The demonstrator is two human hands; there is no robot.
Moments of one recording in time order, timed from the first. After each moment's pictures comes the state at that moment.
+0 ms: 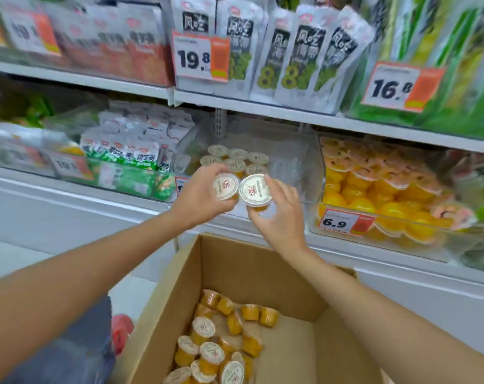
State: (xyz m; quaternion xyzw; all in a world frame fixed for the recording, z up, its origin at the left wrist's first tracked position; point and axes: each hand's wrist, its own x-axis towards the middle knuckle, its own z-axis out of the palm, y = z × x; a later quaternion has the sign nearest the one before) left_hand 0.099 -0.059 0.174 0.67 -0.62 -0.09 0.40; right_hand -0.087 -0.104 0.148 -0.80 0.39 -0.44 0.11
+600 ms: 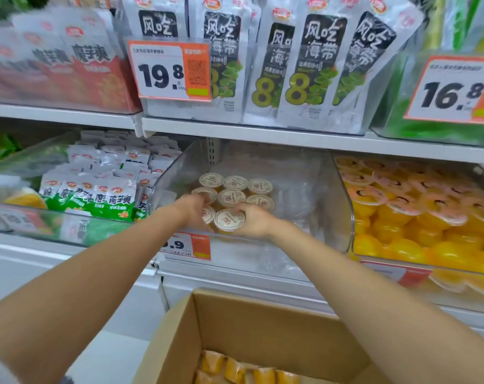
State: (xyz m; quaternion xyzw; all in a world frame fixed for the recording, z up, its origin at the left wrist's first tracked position) left_hand 0.180 -0.208 0.160 0.77 -0.62 -0.13 0.03; right_hand 0.005 -0.256 0.145 -0.83 0.44 -0.09 0.33
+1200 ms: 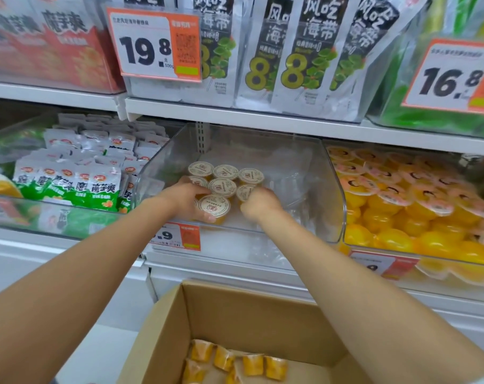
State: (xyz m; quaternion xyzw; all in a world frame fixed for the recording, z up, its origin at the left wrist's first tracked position) left_hand 0.190 -0.219 0.148 0.74 -0.66 -0.13 0.04; right_hand -0.001 -0.261 0.160 -0.79 0.58 -0.12 0.15
